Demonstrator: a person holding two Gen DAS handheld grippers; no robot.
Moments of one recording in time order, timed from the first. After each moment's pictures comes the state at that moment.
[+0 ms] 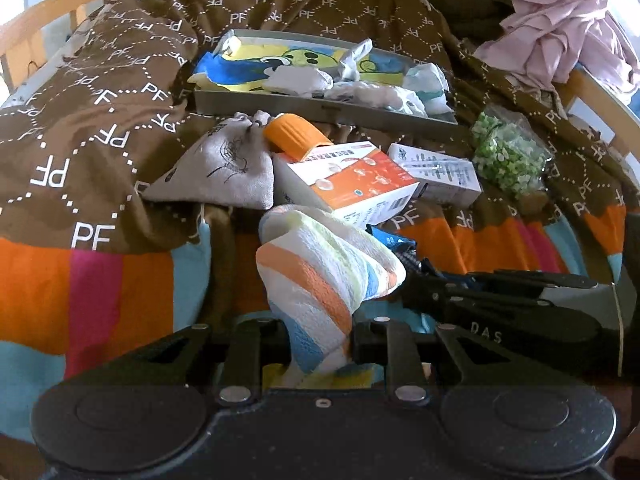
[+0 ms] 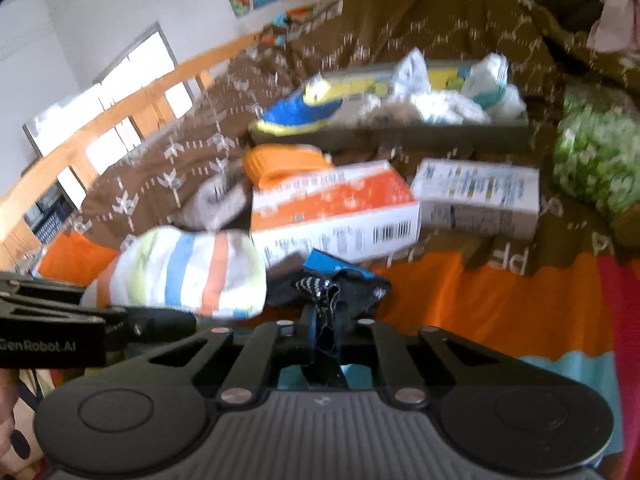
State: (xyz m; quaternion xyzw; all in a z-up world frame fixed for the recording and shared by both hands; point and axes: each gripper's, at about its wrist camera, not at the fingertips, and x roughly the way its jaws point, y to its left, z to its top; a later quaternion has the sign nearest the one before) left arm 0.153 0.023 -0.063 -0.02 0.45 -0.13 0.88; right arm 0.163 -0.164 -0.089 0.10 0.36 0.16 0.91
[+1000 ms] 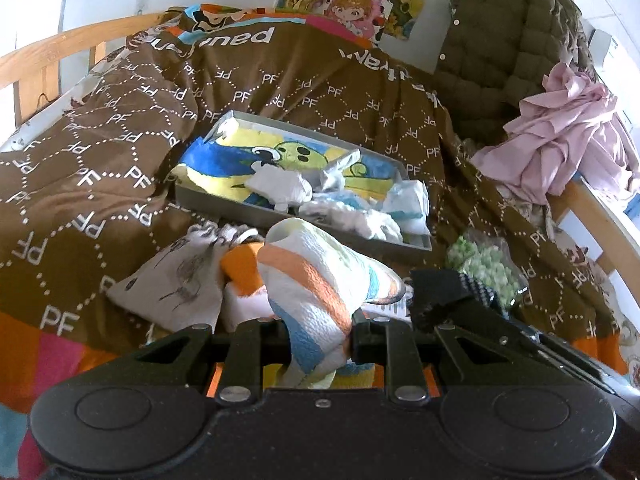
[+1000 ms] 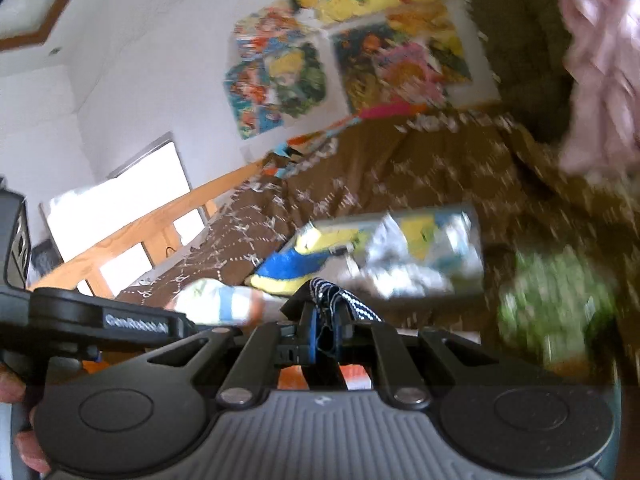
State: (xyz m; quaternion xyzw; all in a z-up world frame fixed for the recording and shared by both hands) left arm 0.194 -0.014 -0.009 -0.11 0.35 -0.11 0.92; right arm 0.168 -0.221 -0.014 0.11 0.18 0.16 0.96
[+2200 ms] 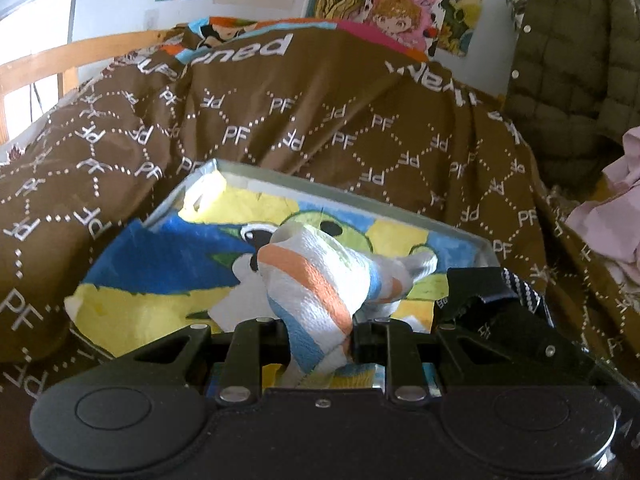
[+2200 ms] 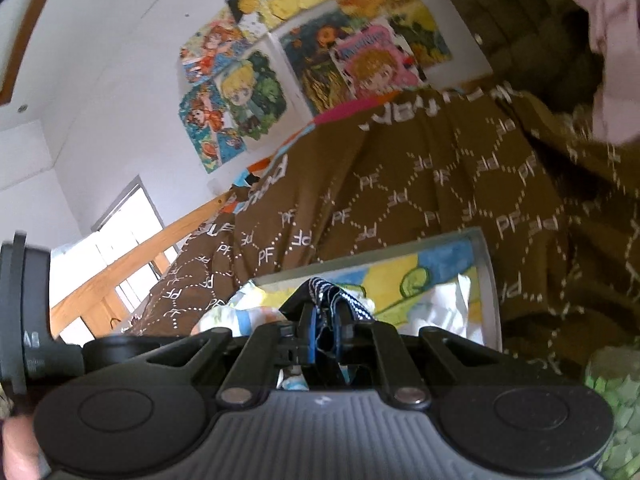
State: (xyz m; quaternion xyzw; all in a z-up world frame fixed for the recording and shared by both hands) left arm 0.431 -0.064 -0.060 -0.09 0.32 -0.02 0.94; right arm 0.389 -0.286 -0.071 0.21 0.18 0.16 0.95
